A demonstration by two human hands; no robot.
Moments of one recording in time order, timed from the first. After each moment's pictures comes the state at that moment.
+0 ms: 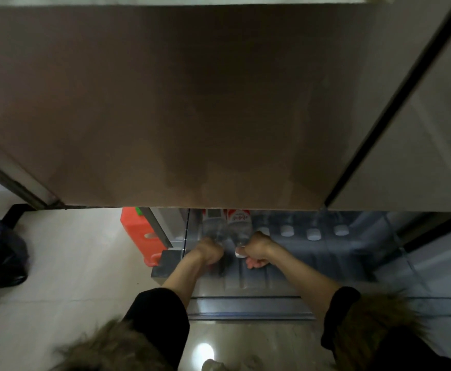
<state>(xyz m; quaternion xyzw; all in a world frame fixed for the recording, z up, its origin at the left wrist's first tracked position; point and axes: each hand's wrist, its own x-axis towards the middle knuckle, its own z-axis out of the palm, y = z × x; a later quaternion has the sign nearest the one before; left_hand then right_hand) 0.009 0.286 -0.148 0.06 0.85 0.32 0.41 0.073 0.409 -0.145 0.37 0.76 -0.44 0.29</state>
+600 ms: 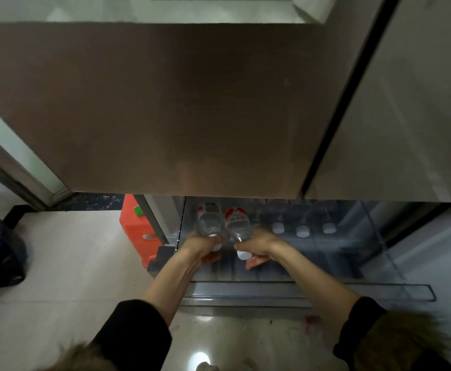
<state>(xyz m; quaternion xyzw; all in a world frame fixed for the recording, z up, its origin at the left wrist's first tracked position) 0.042 0.284 -0.100 -0.12 0.73 0.55 0.39 0.108 0.409 -0.097 0.38 0.72 -0.54 0.23</state>
